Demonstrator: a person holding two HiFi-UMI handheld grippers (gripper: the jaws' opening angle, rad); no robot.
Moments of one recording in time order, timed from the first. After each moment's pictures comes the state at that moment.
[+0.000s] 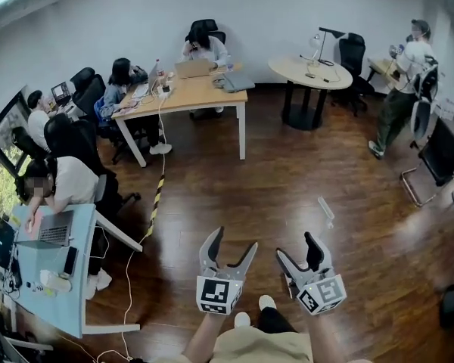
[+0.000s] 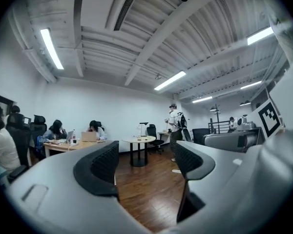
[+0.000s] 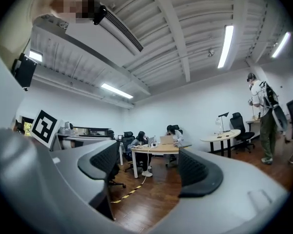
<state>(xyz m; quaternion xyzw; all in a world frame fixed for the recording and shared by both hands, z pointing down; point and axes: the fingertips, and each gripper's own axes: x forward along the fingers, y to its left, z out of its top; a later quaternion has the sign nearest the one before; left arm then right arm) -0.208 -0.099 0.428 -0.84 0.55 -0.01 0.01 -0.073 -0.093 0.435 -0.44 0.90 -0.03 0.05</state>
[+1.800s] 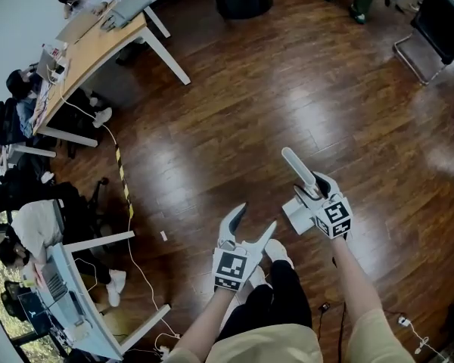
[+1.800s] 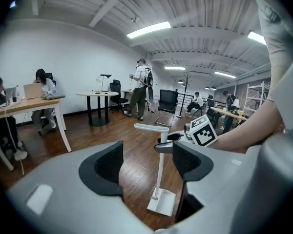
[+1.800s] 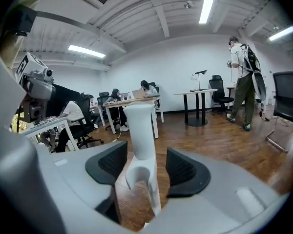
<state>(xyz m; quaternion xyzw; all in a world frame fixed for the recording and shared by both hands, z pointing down) 0.039 -0.243 0.677 -0.91 0.33 -0.20 -0.13 0.165 -0.296 0.791 -0.48 0.85 -0.17 -0.14</state>
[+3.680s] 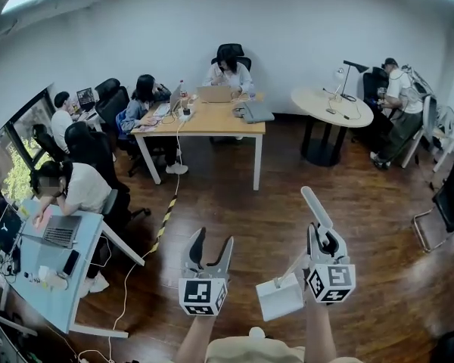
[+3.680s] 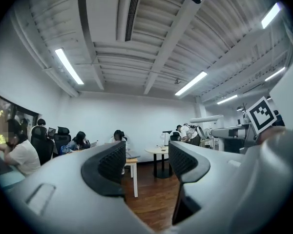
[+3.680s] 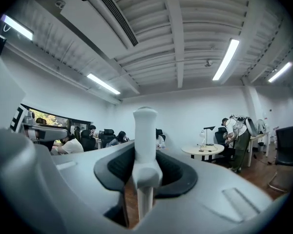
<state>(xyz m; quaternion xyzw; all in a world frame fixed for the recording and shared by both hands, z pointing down) -0.247 -0.171 0.348 -0.75 0.66 0.03 0.04 -0.008 -0.246 0.346 -0.52 0.86 0.02 0.02</state>
